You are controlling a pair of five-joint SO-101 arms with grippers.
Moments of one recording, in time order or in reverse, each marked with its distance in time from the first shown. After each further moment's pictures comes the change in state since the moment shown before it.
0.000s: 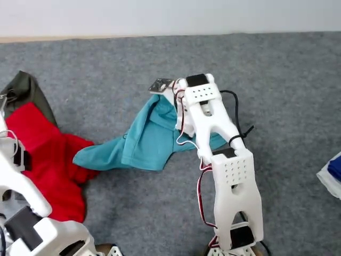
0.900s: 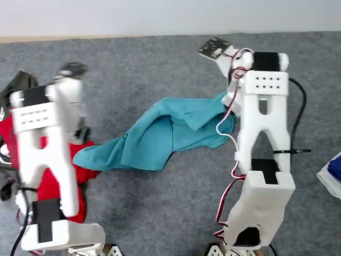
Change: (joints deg) left arm 35.6 0.0 -7.7 8.6 7.9; right arm 17.1 -24.4 2.2 8.4 6.0
